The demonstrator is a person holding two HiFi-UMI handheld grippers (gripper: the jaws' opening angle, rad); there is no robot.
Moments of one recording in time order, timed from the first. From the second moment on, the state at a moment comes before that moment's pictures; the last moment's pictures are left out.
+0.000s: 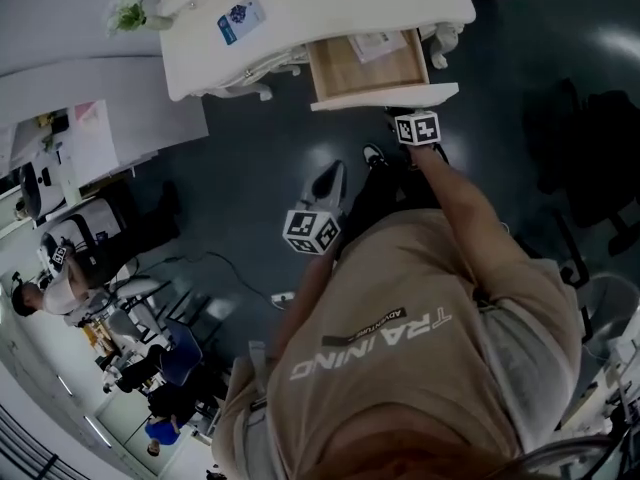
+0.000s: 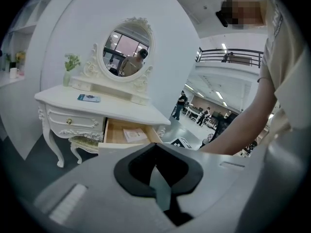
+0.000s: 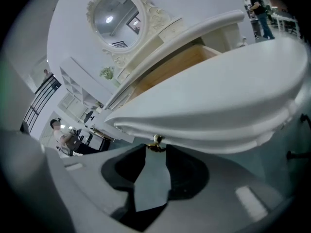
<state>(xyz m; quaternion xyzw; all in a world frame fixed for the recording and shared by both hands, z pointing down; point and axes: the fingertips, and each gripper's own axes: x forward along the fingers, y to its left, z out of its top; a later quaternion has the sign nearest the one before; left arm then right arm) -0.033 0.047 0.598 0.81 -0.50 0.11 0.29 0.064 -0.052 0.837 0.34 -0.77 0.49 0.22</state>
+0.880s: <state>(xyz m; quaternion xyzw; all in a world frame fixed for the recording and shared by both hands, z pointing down) -0.053 0.077 0.537 0.87 -0.42 0.07 0.22 0.058 0.065 0.577 0.24 -0.92 0.29 0.14</state>
